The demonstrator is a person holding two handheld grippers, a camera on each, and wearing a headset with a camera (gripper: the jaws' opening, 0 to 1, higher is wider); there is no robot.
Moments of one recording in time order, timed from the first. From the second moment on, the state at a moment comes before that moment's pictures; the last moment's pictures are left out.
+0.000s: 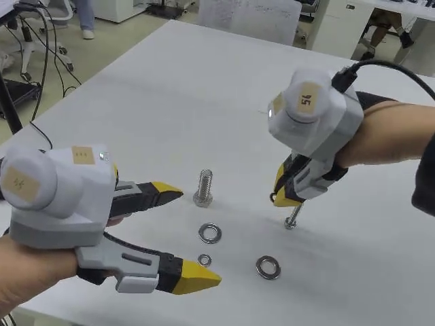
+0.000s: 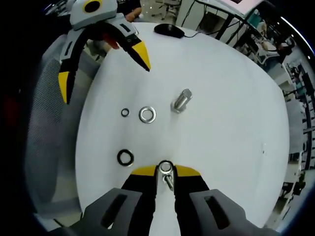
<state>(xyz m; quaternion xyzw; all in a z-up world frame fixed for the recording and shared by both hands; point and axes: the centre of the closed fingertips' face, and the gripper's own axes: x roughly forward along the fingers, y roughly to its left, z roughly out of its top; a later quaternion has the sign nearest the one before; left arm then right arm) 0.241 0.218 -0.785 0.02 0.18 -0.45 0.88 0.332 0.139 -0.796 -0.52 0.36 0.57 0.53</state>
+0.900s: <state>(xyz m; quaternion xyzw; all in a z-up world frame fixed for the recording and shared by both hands) 0.244 0.218 -0.786 0.02 0.18 -0.45 0.88 0.357 0.099 -0.800 -0.51 0.39 0.54 0.54</state>
